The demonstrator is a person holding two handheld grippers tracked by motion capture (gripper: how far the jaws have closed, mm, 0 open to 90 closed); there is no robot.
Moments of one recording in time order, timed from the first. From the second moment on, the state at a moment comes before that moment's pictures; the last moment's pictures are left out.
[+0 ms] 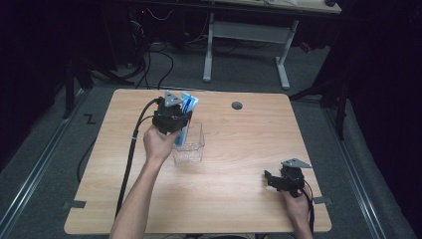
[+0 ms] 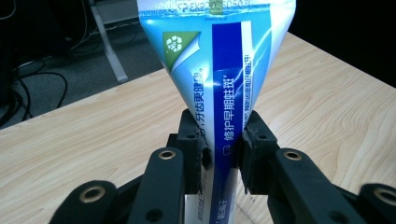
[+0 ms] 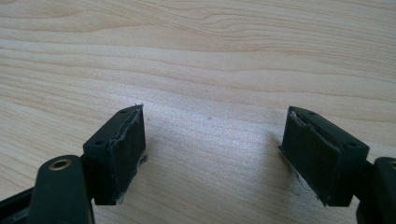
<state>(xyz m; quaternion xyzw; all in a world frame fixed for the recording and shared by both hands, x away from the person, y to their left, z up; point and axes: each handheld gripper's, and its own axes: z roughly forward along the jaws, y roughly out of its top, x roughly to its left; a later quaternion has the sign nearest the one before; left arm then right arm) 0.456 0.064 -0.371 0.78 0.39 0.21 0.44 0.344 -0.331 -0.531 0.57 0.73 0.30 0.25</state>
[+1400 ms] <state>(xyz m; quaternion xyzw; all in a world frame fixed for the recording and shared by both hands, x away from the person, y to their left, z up) 0.457 0.046 -0.399 0.81 0.38 0.19 0.41 0.344 -0.331 -0.531 0.57 0.73 0.30 0.25</state>
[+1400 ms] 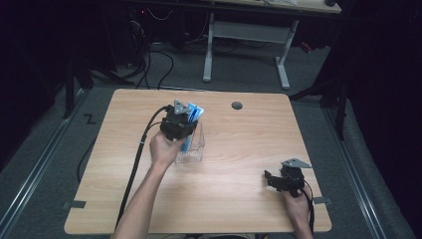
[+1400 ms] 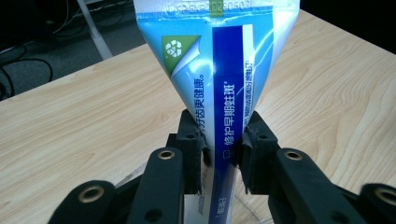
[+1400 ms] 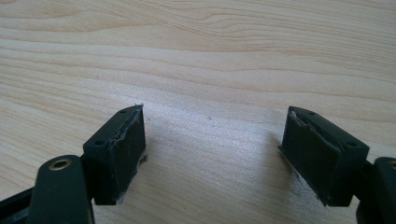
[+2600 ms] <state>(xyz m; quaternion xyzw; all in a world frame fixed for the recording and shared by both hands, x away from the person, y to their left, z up) 0.464 0.030 -0.413 0.81 0.38 0.19 0.40 0.344 -0.331 -0.531 0.57 0.73 0.30 0.25</state>
